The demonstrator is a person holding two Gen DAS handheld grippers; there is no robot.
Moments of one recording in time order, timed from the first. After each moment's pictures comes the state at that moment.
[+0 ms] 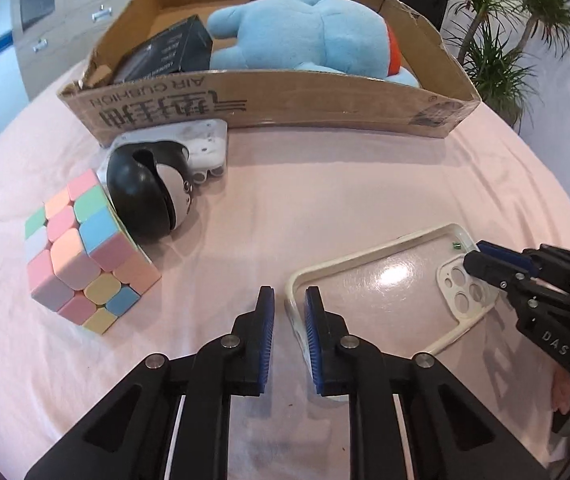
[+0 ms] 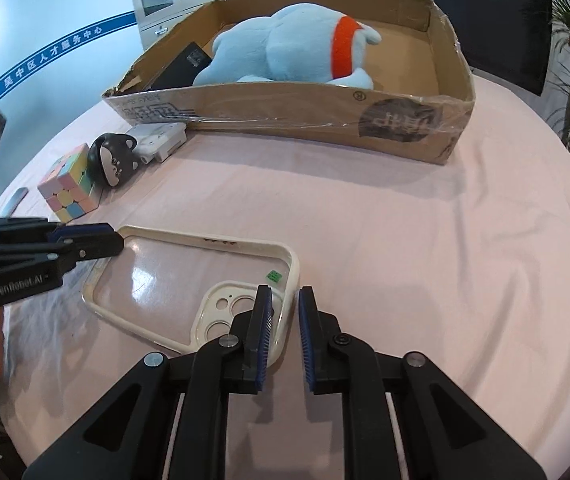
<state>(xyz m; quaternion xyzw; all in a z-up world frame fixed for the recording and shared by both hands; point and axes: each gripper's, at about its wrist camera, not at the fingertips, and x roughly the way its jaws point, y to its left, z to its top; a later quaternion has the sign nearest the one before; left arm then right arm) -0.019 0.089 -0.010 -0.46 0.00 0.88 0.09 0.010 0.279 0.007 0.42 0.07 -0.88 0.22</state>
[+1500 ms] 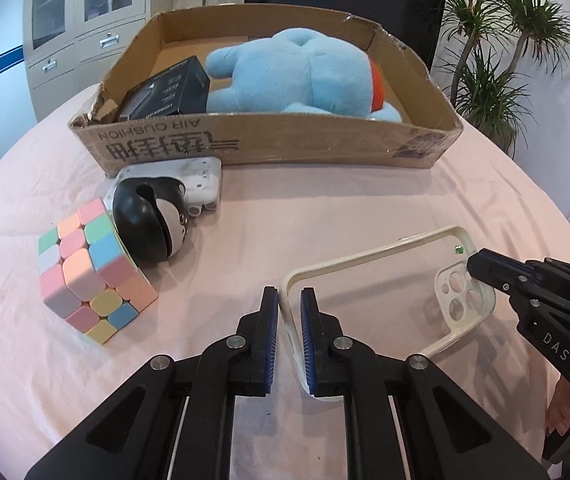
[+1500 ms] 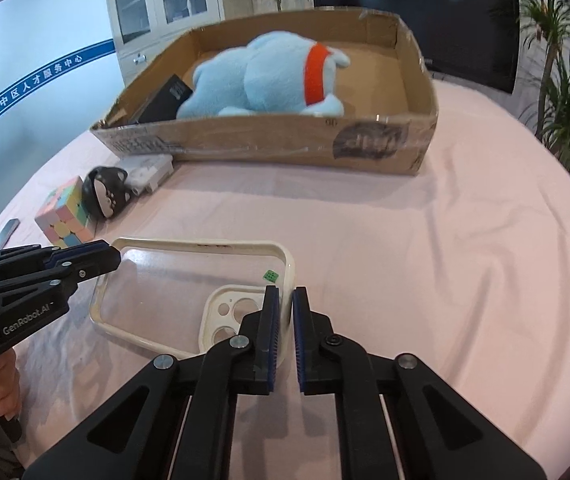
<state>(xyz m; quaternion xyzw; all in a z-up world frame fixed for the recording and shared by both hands) -0.001 0.082 0.012 -0.40 -0.02 0.91 0.09 0.024 0.280 0.025 0.37 0.05 -0.91 0.18</state>
